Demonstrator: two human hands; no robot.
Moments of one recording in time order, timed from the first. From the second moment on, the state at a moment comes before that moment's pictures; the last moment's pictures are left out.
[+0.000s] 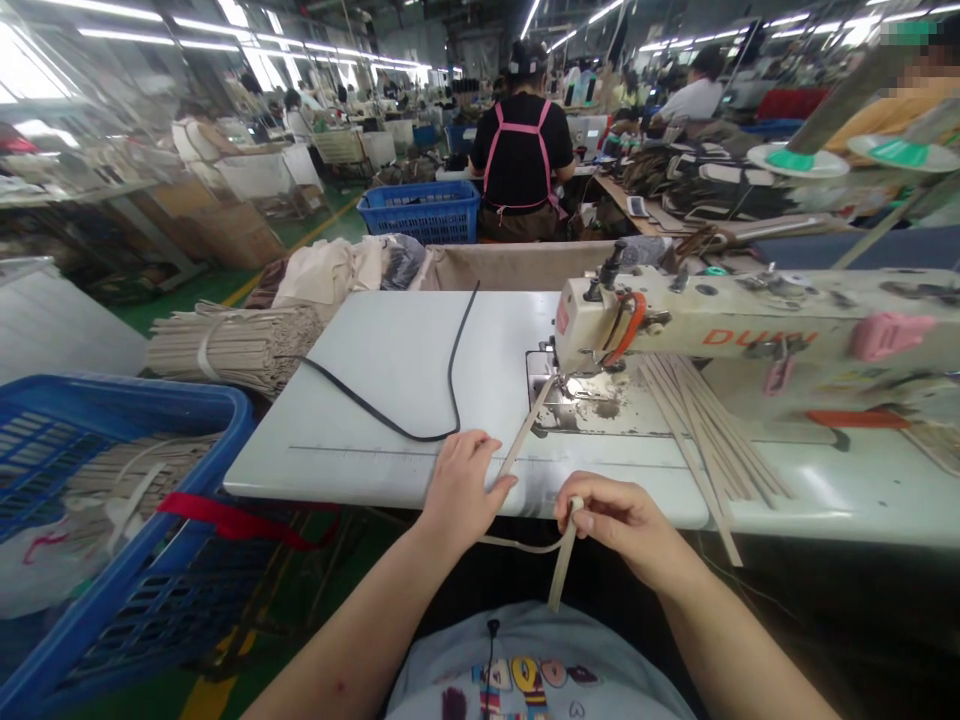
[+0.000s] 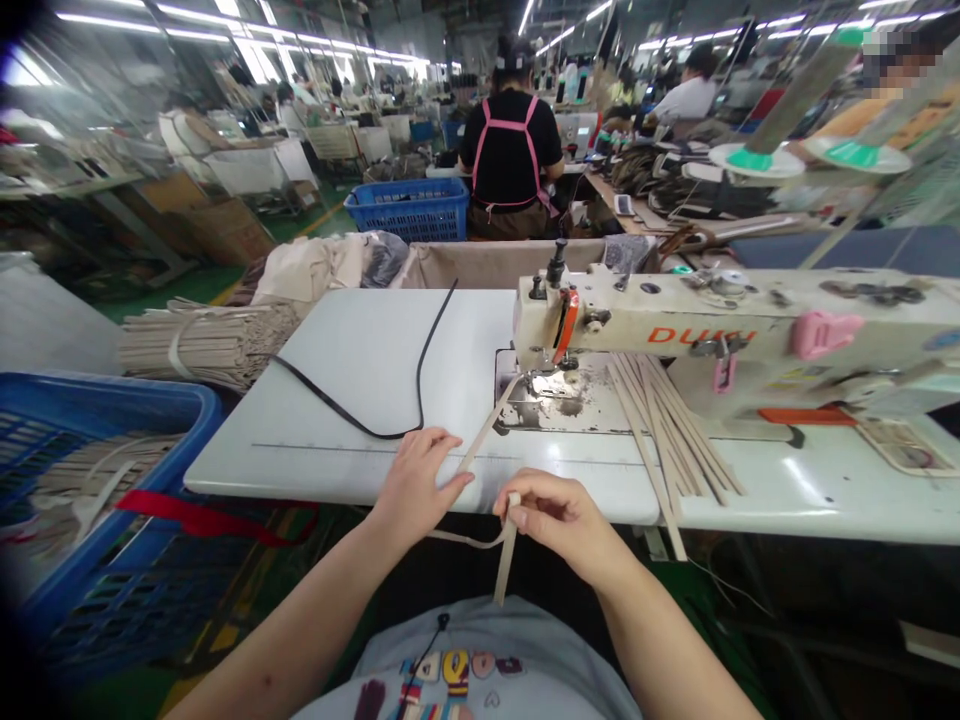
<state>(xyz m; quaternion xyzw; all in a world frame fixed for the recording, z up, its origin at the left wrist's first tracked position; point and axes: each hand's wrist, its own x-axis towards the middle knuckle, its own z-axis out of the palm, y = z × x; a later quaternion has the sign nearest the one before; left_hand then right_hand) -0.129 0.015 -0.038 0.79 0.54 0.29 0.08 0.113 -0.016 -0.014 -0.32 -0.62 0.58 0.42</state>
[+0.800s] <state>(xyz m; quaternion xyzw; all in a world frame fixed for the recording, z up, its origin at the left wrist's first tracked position) -0.112 0.007 -0.029 0.75 0.58 0.24 0.18 0.122 -0.022 -0.021 -0.31 -0.55 0.63 0.45</state>
